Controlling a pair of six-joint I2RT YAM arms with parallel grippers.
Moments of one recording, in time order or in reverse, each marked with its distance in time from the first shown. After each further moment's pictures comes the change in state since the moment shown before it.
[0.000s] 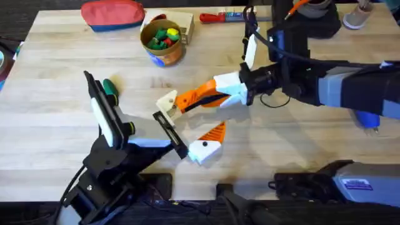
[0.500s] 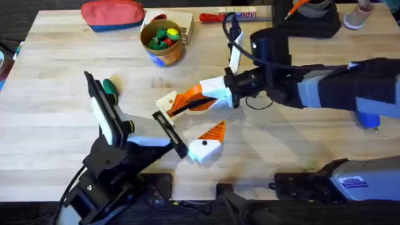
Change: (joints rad) left arm 0.000 0.000 0.000 -0.001 -0.004 -0.014; right arm 0.098 0.096 0.010 0.172 0.050 0.093
